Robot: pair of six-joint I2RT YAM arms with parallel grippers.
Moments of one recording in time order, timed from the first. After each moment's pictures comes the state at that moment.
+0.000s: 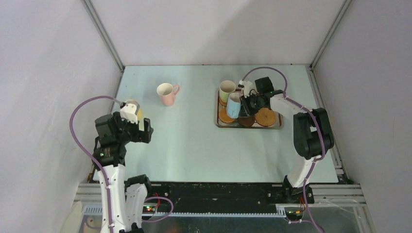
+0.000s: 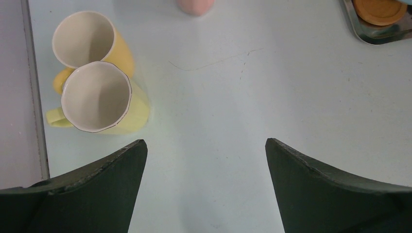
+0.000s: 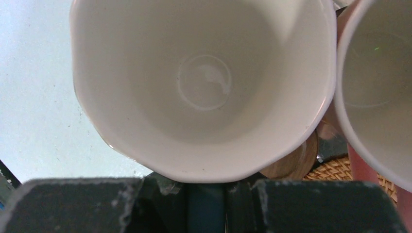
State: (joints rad) left arm 0.26 0.65 0.79 -0.74 0.42 0.30; right arm 0.29 1.81 1.23 -0.41 -0.50 -0.19
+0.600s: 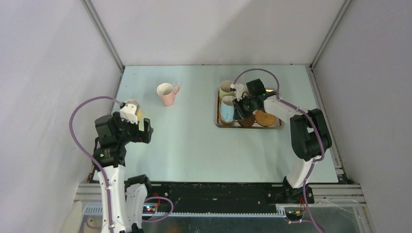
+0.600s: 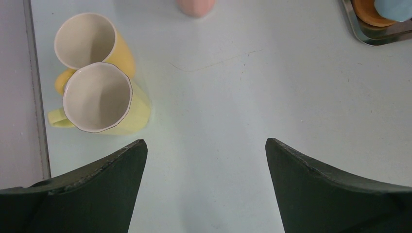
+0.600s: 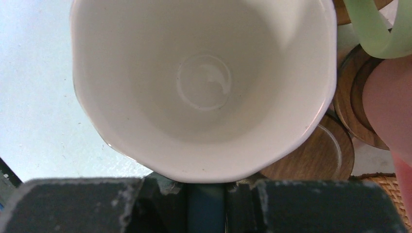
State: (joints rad) left arm 0.26 0.64 0.79 -0.74 0.42 0.30; right arm 0.36 1.80 1.23 -0.41 -0.47 -0.19
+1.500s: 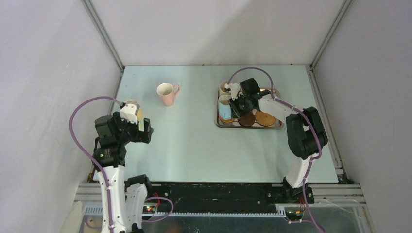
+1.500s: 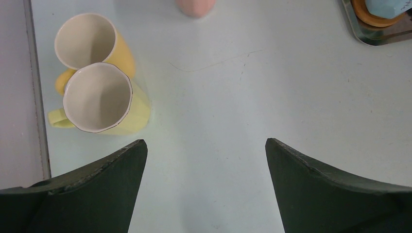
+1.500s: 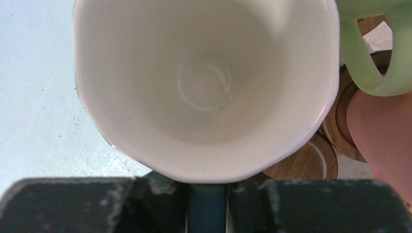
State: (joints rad) left arm 0.26 0.64 0.79 -0.74 0.42 0.30; right arm 0.43 1.84 1.29 -0.42 -0.35 -0.21
